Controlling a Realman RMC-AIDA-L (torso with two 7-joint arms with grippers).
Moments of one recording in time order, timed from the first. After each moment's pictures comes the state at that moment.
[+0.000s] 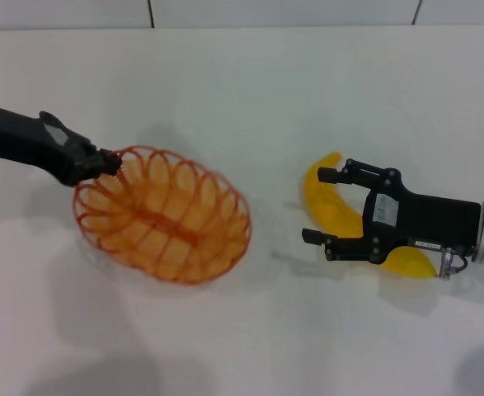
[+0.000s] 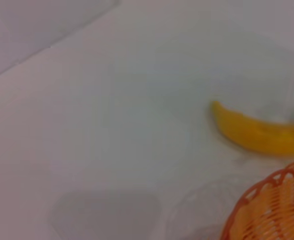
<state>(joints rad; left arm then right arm) -0.70 -2.03 0.88 1.02 2.39 1.57 -1.90 0.49 2.04 -0.41 -0.29 -2.13 -1.57 0.61</state>
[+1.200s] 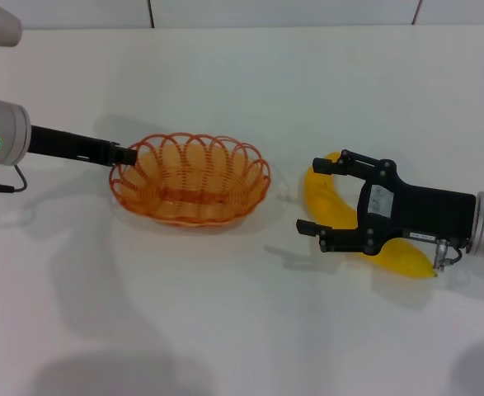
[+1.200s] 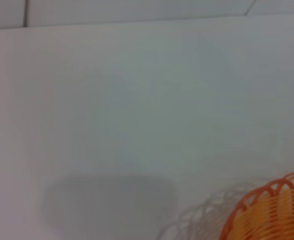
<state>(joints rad) -0.78 -2.02 0.89 0.65 2.35 1.19 -2.17 0.51 2.04 -0.40 -0.29 -2.12 -1.57 0.61</state>
